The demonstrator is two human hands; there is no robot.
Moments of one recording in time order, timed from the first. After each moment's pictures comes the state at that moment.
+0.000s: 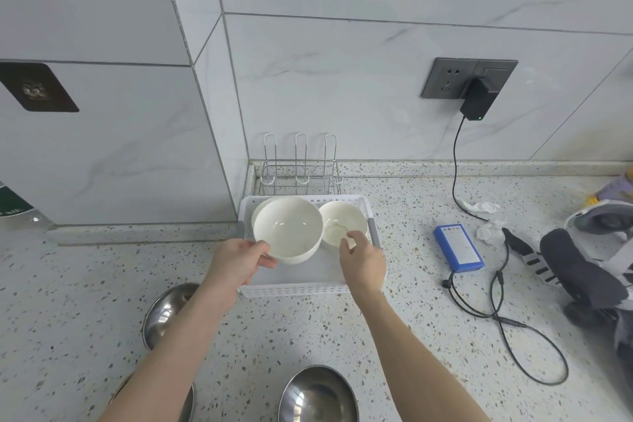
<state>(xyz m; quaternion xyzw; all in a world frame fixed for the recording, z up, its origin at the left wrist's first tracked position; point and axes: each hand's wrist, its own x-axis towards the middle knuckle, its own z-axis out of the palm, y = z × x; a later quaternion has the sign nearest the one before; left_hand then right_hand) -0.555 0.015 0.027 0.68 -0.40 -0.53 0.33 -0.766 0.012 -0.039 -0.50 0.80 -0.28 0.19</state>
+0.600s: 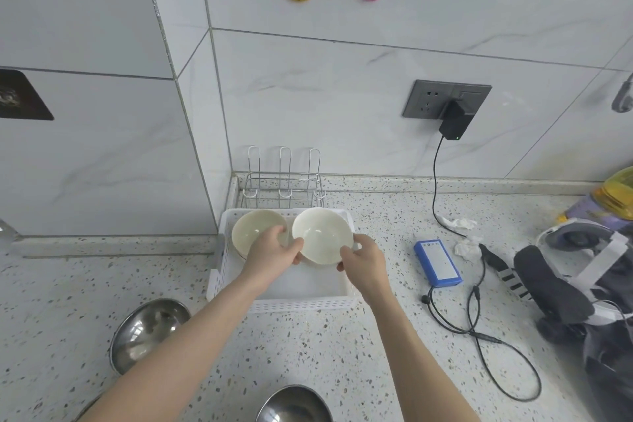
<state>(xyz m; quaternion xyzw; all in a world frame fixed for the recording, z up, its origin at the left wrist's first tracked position) -0.628 -0.024 0.007 0.64 -0.56 -0.46 0.27 -0.803 0.013 0.010 -0.45 0.73 -0.36 0.37</state>
